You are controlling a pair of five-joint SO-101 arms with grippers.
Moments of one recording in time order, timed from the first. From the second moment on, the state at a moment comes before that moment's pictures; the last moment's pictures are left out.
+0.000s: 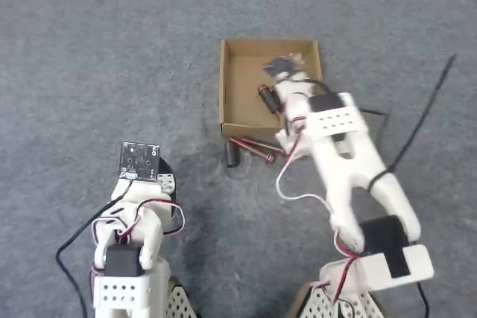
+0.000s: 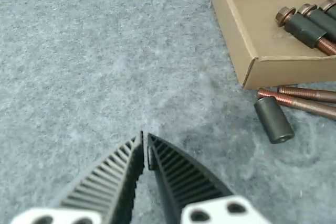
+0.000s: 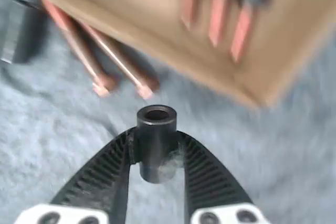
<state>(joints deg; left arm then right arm) -5.3 -103.2 97.3 56.7 -0.3 -14.6 -0.9 21.5 68.2 14.7</state>
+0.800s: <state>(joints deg) -5.3 -103.2 97.3 56.7 -0.3 9.1 -12.9 42.2 61.0 10.3</state>
